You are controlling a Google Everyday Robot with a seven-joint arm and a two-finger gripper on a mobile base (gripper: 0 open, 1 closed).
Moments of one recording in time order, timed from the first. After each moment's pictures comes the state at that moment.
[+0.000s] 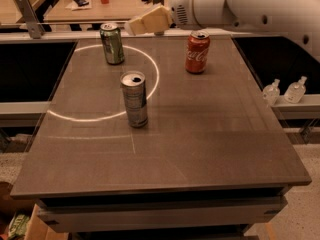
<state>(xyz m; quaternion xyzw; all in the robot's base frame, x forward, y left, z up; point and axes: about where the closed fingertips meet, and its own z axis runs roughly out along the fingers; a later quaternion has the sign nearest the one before) 0.657 -0.005 1.032 -0.35 0.72 0.15 0.58</state>
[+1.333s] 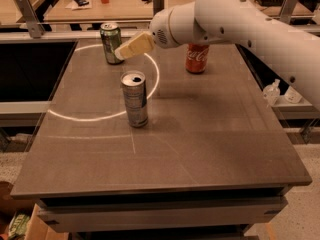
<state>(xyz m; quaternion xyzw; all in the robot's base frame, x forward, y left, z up) 0.699 0.043 0.949 -0.42 0.72 0.19 0.52</state>
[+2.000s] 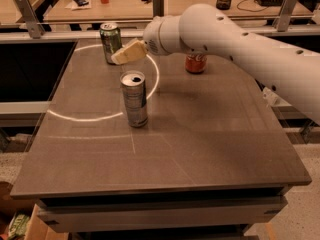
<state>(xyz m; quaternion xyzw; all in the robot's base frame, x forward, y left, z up) 0.720 0.056 0.926 -0.41 0.72 0.15 0.54</state>
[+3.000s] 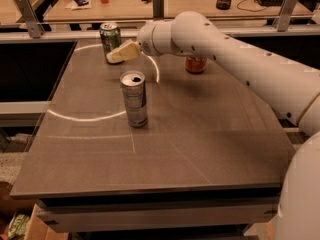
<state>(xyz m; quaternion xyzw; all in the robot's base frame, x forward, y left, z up) 0.764 0.081 0.898 -0.40 0.71 0.18 0.55</state>
